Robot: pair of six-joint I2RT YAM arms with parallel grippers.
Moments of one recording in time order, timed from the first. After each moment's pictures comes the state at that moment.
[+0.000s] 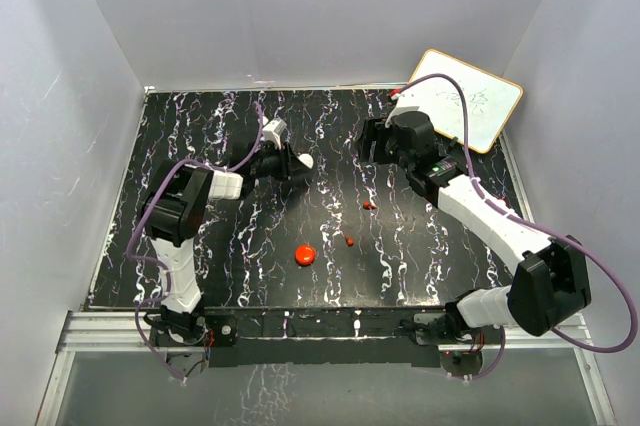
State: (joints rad) left arm -0.33 1.99 0.96 0.60 0.64 -0.40; right arm 0.47 1.34 1.05 -0.11 0.08 0.30
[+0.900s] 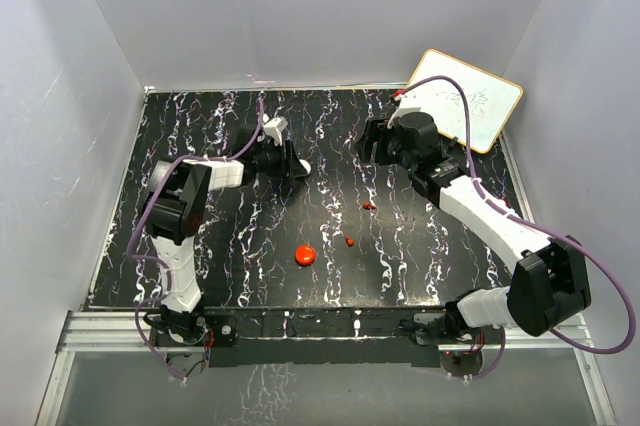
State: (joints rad) left arm -0.32 2.02 1.11 0.23 0.54 -0.32; right arm 0.43 1.33 1.02 -0.08 0.00 0.32
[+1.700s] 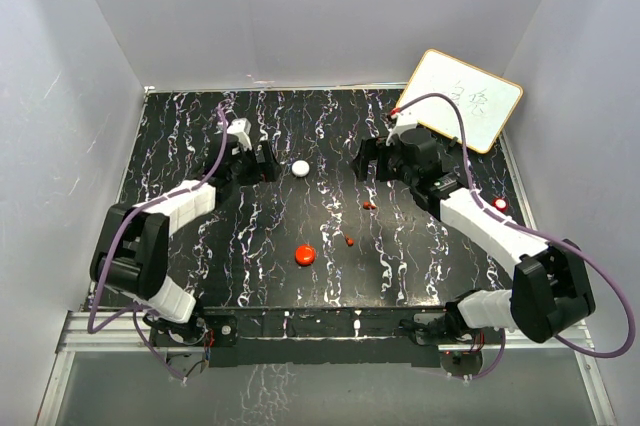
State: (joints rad) left arm -0.29 1.57 0.85 0.11 0.15 -0.37; right arm 0.43 1.30 0.87 -0.01 -0.07 0.29
